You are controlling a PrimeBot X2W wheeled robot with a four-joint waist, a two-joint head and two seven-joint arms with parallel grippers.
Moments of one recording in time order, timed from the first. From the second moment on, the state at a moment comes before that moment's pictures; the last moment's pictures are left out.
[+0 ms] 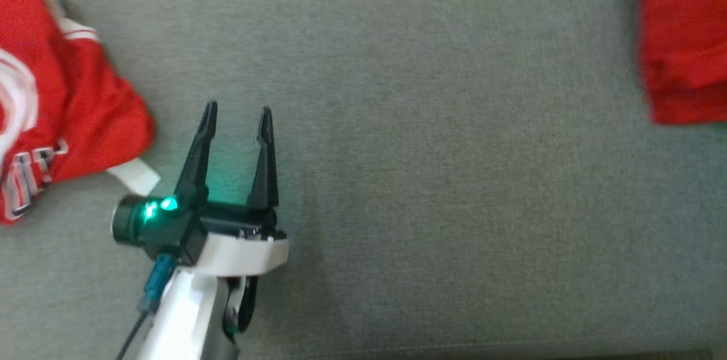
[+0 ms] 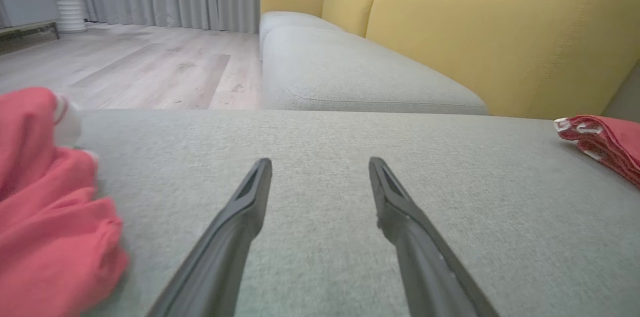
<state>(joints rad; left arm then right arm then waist) -0.22 0.05 -0.26 0.09 -0.16 0.03 -0.26 -0.61 -0.68 0.25 0.75 0.63 0.13 -0.09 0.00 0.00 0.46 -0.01</state>
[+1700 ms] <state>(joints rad) 0.01 0.05 -0.22 0.25 -0.20 0.07 -0.26 0.06 -0.05 0.04 0.23 0.08 0.13 -0.25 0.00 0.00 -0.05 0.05</state>
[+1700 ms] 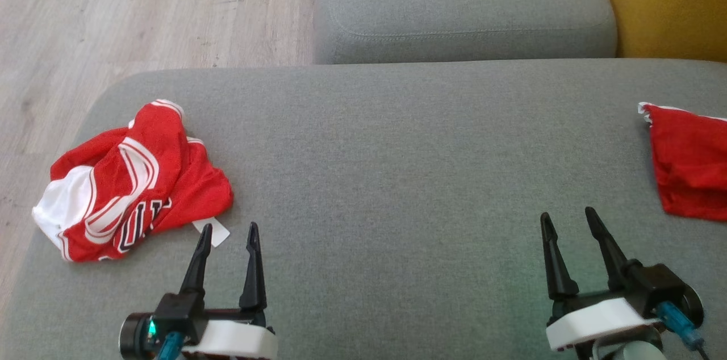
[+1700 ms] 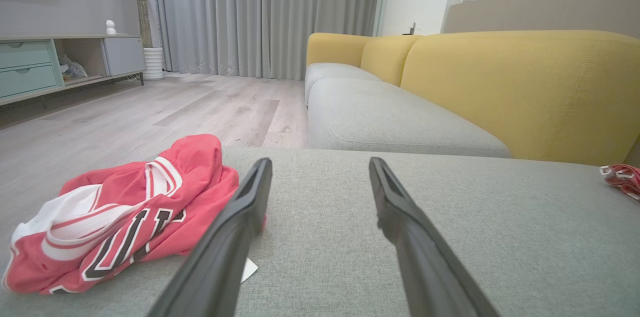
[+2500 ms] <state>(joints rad) -0.01 0.05 -0.12 0.20 -0.19 0.09 -0.26 0.03 -0.04 -0.04 0.22 0.06 0.13 -0.25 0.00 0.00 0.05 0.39</state>
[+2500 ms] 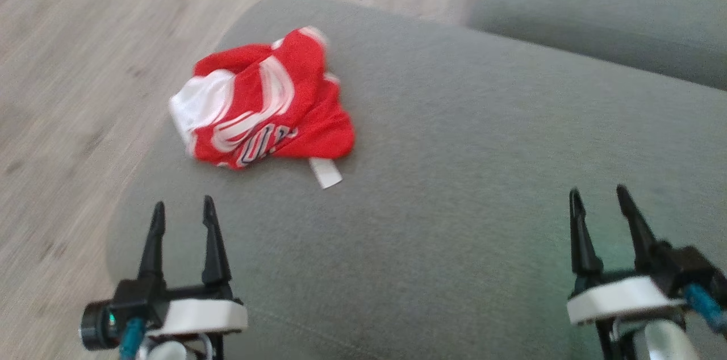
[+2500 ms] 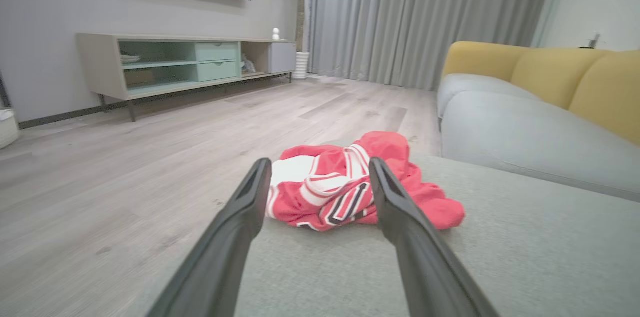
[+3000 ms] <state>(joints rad) -0.50 0.03 -0.09 0.55 -0.23 0.10 -0.26 -0.16 -0.20 -0.03 0.20 0.01 0.13 -0.25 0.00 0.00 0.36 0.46</state>
